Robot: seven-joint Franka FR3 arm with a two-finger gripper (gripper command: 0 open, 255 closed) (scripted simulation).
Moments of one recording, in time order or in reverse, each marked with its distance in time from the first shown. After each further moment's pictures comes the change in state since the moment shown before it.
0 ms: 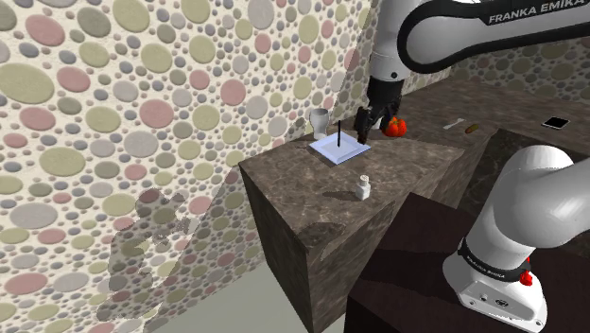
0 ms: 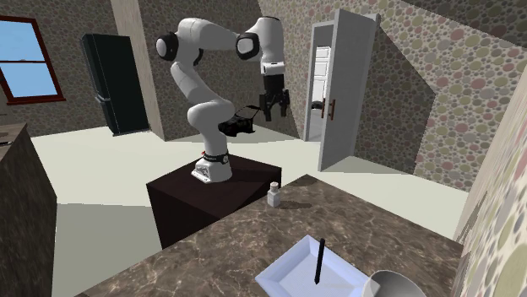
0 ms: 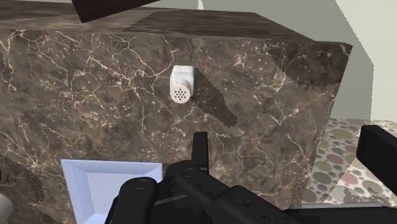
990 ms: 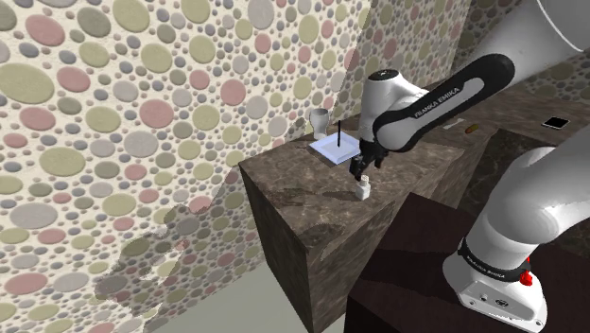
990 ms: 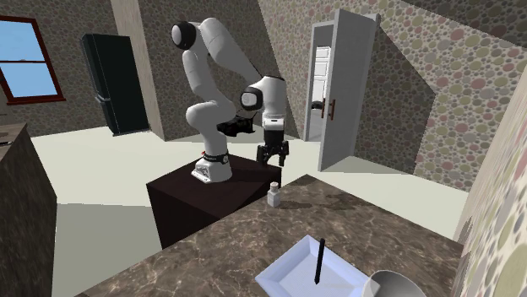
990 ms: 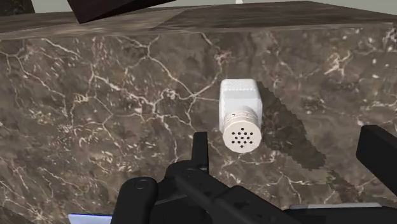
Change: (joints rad) arm -0.136 0.366 0.010 -0.239 -0.155 0.575 0.079
